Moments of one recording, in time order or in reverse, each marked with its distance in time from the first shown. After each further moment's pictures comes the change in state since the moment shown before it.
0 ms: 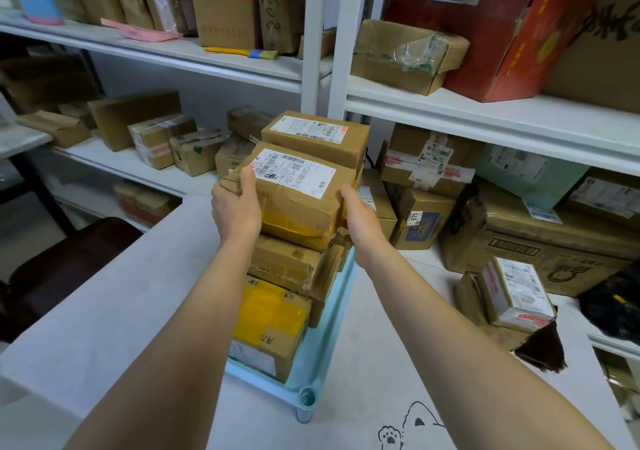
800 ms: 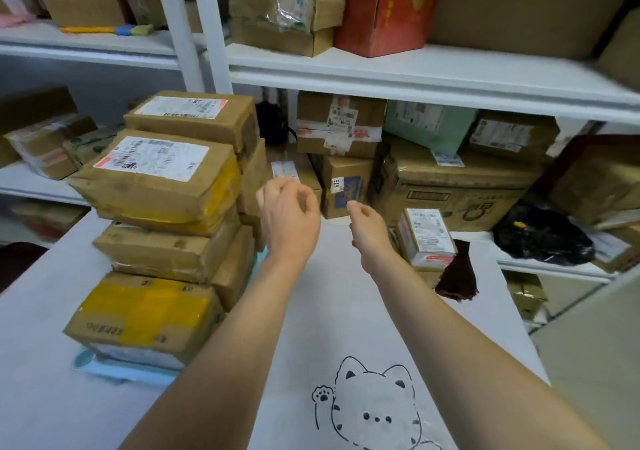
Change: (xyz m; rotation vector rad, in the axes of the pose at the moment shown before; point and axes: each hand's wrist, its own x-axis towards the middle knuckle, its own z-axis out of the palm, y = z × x) left_hand -0.146 -0.016 0.135 0.343 -0.178 0.665; right_hand -0.017 0.052 -0.151 -0.033 0.314 0.007
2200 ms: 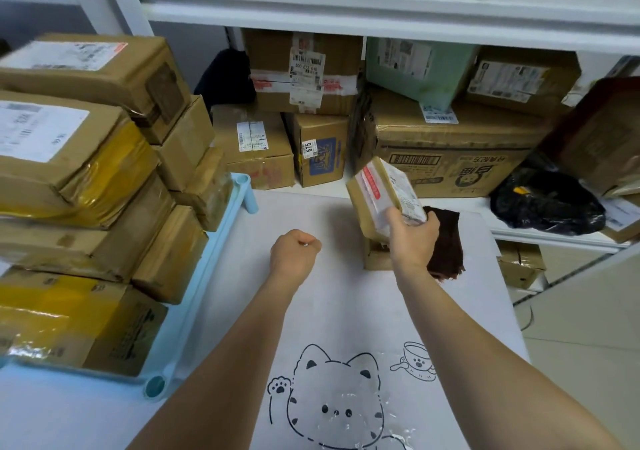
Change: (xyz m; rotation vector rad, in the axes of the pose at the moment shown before) left_hand -0.067 -0.017 0.142 -0.131 -0.585 -0.611; right_hand 0.098 0.112 -0.126 0.100 0.444 0.098
